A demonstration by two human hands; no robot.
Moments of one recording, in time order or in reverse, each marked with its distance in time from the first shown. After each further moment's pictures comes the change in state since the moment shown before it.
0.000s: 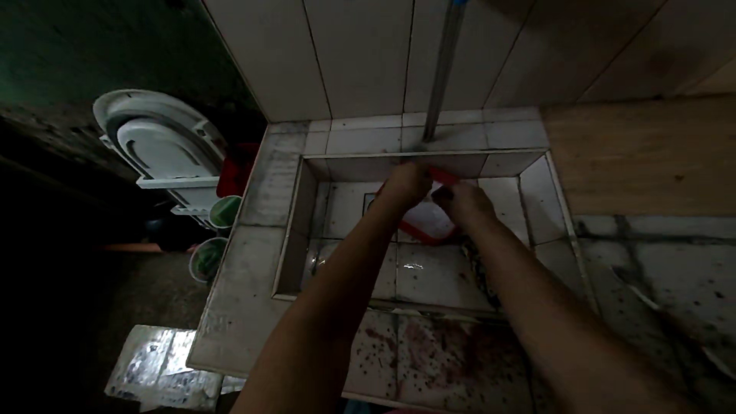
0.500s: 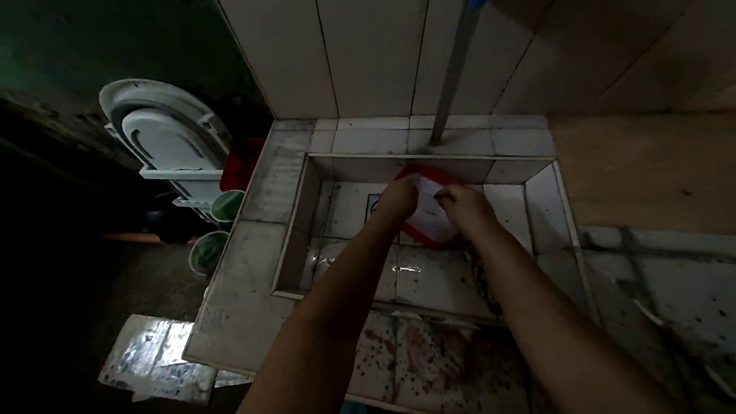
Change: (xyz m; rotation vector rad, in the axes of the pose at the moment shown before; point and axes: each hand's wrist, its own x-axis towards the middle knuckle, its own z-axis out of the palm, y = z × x) left_hand 0.002 -0.030 0.019 -0.014 -0.014 -0.203; right_hand 0.000 -0.004 0.004 0.037 -0.004 -0.015
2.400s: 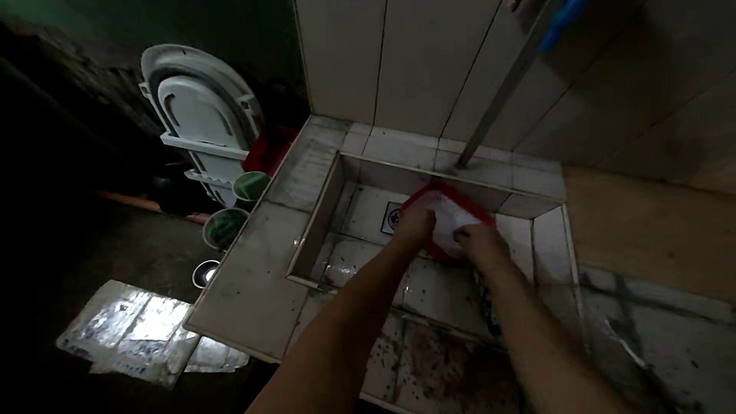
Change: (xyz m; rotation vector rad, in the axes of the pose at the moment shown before) left_hand -0.036 -0.028 0.024 -0.079 0.087 0.151; right_hand -0.019 -0.004 0.017 -0.258 -0.083 0.120
